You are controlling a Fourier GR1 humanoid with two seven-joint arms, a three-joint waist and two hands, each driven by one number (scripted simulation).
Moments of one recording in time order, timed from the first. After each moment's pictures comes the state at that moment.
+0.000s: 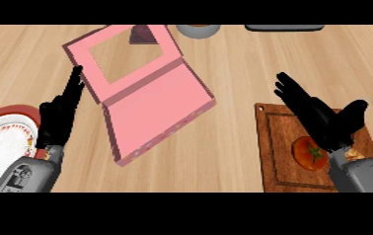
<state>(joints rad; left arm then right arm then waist) -0.19 0.45 -0.22 -1.43 0.14 0.32 0.08 -0.19 -0.51 0.27 -1.50 -0.46 0.03 0.12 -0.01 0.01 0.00</state>
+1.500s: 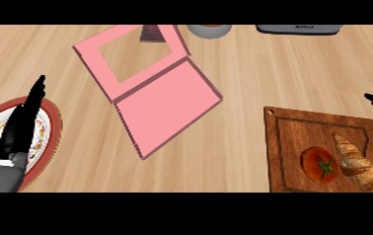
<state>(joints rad) -0.13 0.57 -0.13 -1.30 0.06 0.31 0.04 -0.12 -1.07 0.16 -1.21 0.13 0.37 -0.91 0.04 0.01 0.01</state>
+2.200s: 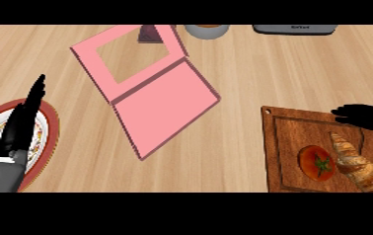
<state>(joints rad) -0.15 0.55 -0.10 -1.25 0.03 0.28 0.02 -0.33 -1.05 0.43 -1.04 0.52 0.26 -0.97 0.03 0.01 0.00</state>
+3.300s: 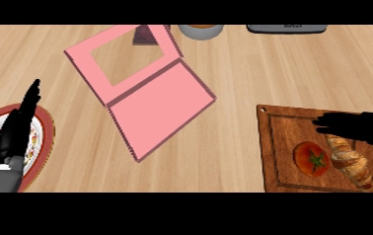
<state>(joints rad) -0.10 0.52 -0.03 -1.30 -0.03 0.26 0.05 -0.33 -0.98 0.49 -1.03 0.59 0.22 -1.01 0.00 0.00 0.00</state>
